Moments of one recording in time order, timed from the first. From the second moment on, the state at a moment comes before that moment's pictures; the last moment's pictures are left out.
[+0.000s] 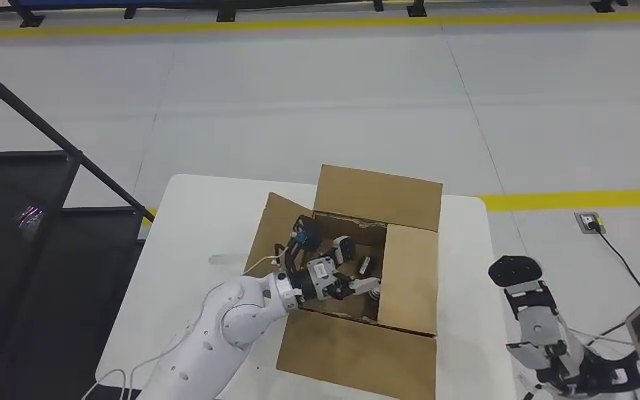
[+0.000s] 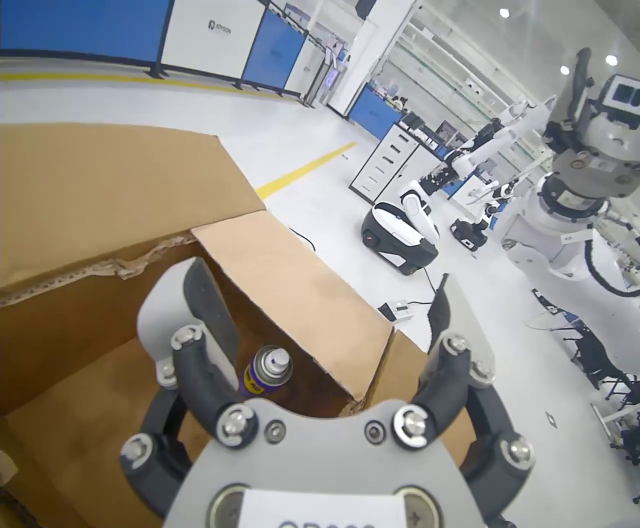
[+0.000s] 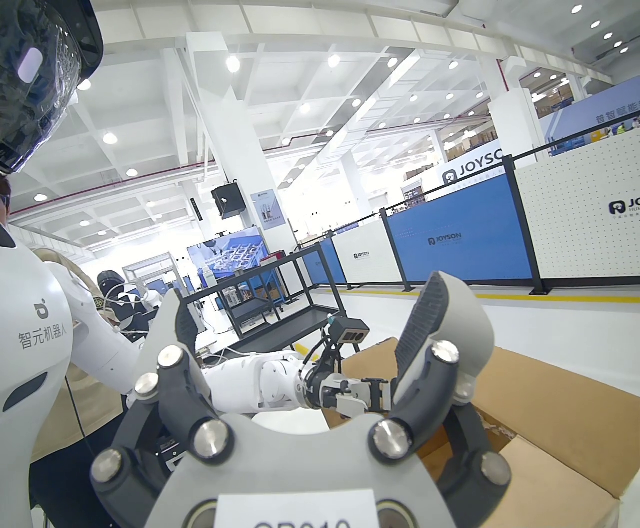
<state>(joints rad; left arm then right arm) 0.82 -1.22 -0.89 -1.41 0.55 -0.64 -0.22 -1.58 -1.16 1.76 -2.11 -0.35 -0.95 0.09</state>
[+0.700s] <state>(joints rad) 0.79 -1.23 -0.86 -1.38 0.48 -0.66 -0.28 -1.55 -1.16 1.73 -2.11 -0.36 -0.92 0.10</state>
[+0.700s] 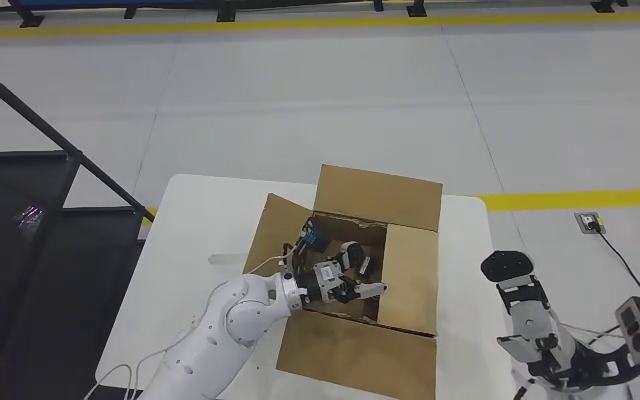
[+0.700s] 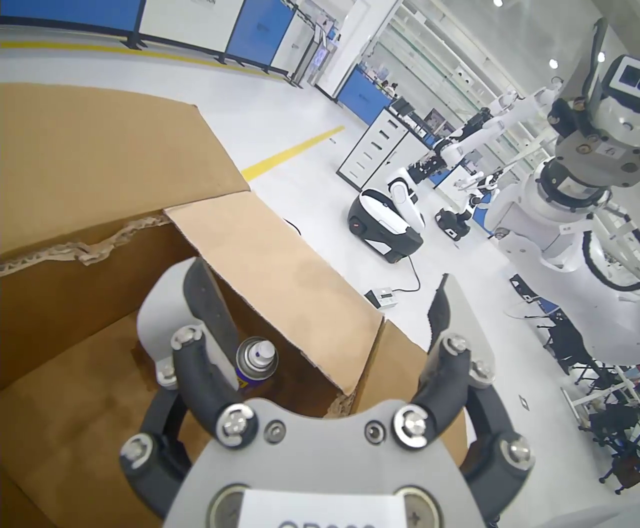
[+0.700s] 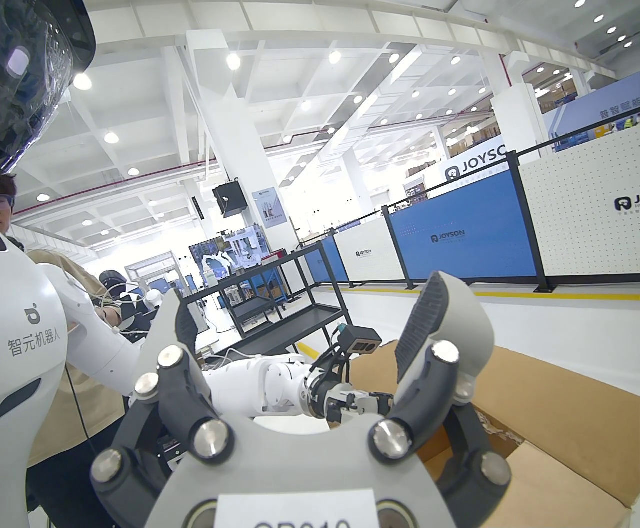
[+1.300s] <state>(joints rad) 0.61 -1.33 -0.71 -1.16 0.03 -0.42 -0.72 -1.47 -1.16 1.66 -2.09 -0.33 -0.77 0.15</state>
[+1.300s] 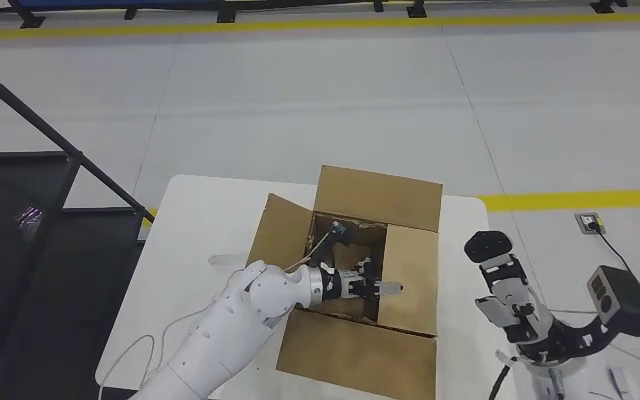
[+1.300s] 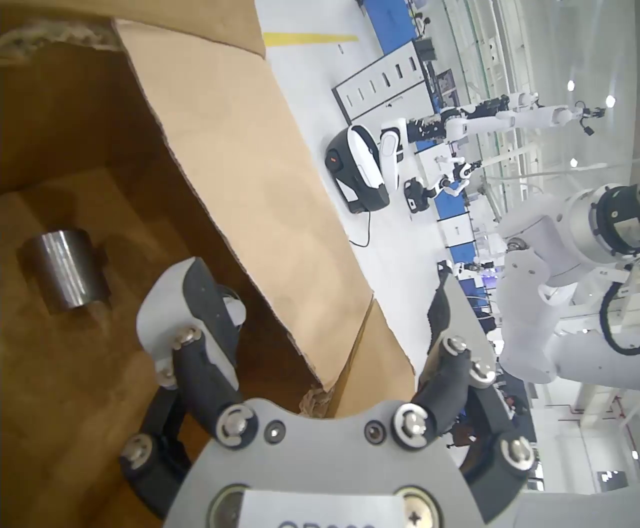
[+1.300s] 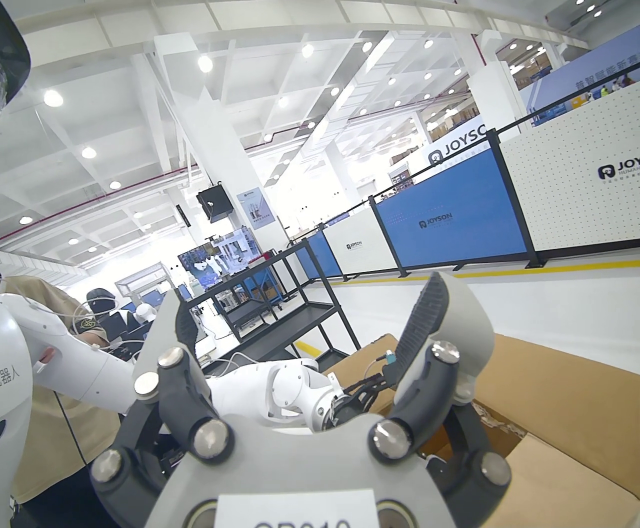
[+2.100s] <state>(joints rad) 0.48 -1.46 -0.62 -0.87 -0.17 -0.56 -0.78 -1.45 -1.16 1.66 -2.05 -0.31 -0.74 0.15</state>
